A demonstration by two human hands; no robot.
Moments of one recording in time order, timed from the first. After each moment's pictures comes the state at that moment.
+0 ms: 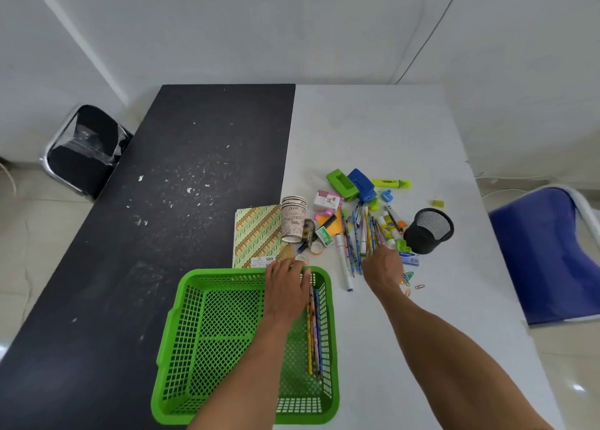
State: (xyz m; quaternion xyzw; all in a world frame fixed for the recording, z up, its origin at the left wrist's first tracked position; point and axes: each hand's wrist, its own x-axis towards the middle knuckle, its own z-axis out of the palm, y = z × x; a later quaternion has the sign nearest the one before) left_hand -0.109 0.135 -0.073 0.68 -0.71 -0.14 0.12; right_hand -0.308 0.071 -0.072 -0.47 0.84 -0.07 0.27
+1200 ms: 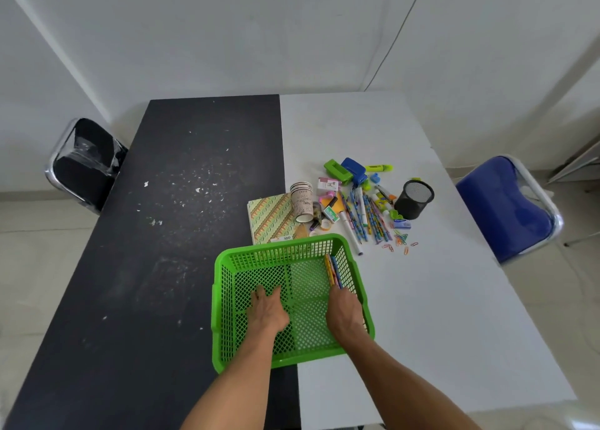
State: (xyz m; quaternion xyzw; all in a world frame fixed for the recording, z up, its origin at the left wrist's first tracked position) left_hand 0.004 0.240 -0.067 0.71 -0.61 -0.33 -0.14; right_hand -0.151 0.261 -0.054 -0.59 0.78 0.05 0.21
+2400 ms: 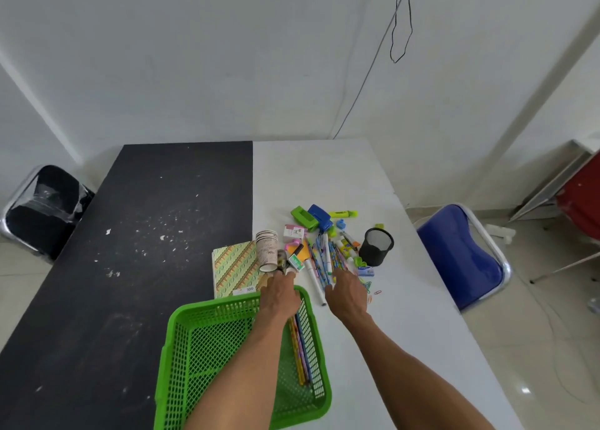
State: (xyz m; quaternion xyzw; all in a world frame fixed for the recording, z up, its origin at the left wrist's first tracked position) left_hand -0.113 0.138 0.003 0.63 -0.73 -0.26 0.03; right_hand -0.262 0.162 0.017 -0.55 0.80 -0.10 0.21
